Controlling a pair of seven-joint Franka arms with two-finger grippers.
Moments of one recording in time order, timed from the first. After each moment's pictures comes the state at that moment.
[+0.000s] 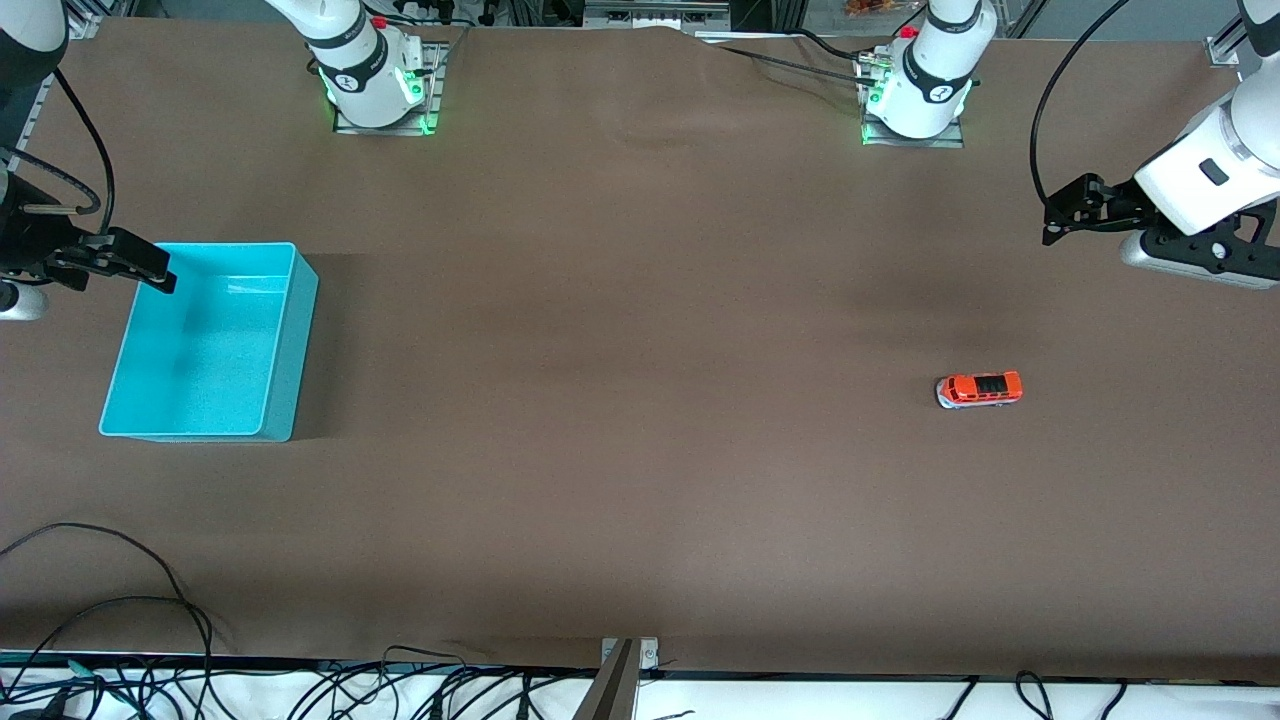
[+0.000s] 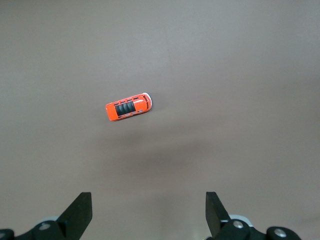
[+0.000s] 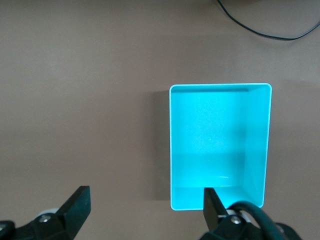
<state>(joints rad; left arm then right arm) -0.02 0.00 -0.04 -1.63 0.00 1.53 0.13 0.06 0.12 -0.07 -1.50 -0.01 1.61 0.00</state>
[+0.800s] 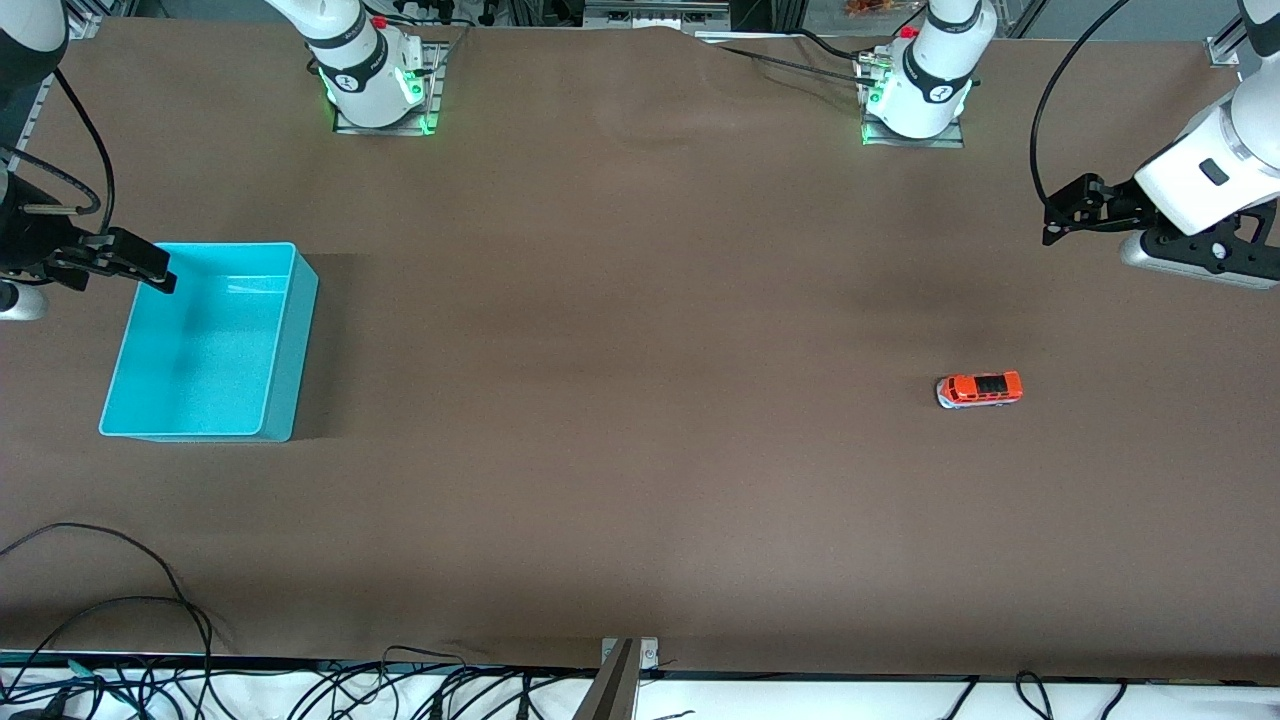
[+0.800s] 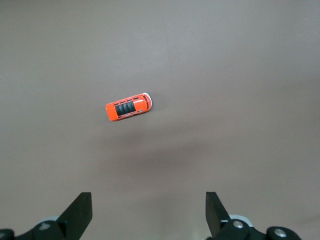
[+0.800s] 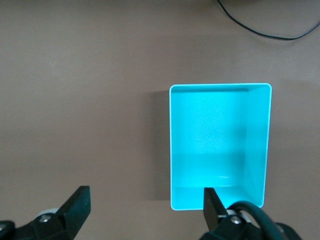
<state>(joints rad) -0.02 0.00 -0.04 -1.63 0.00 1.53 0.13 0.06 0.12 -0.07 -1.50 -0.01 1.61 0.01</state>
